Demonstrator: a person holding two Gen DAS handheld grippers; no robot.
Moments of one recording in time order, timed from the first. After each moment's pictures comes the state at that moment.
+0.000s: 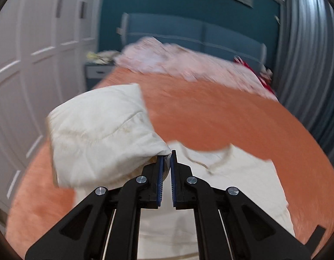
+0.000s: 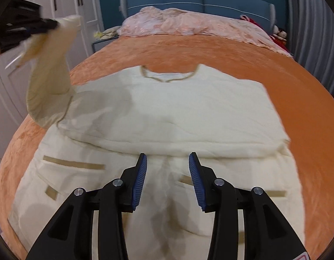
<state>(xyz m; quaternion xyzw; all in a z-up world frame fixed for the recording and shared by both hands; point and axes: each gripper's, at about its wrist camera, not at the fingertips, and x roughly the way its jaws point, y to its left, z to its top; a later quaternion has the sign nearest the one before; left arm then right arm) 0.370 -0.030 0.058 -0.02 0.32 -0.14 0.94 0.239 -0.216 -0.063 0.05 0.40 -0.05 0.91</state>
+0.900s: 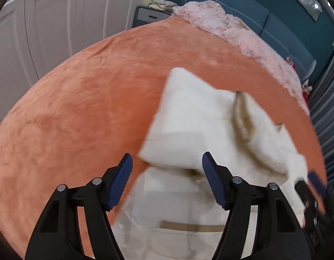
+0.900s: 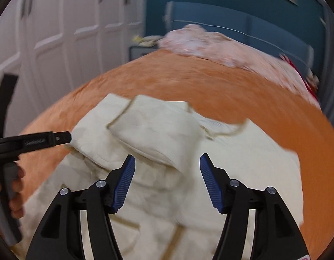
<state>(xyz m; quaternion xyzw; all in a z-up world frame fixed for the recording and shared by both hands) 0.352 0.094 -0.059 -0.14 0.44 0.00 0.89 0.332 -0.139 -0.028 -0.06 0.36 0.07 0.93</state>
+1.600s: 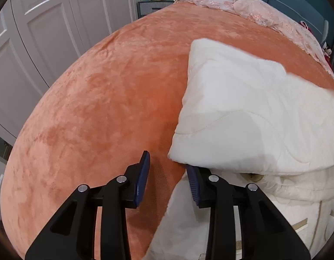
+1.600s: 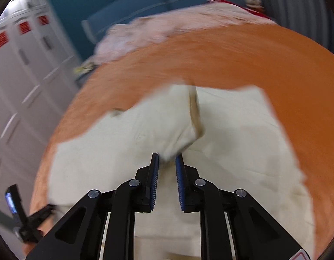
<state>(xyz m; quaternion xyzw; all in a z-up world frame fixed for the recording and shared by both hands) 0.378 0.090 -0.112 -0.02 0.48 0.06 0.87 0.323 -0.309 -0.060 0.22 0.39 -0.08 0.89</state>
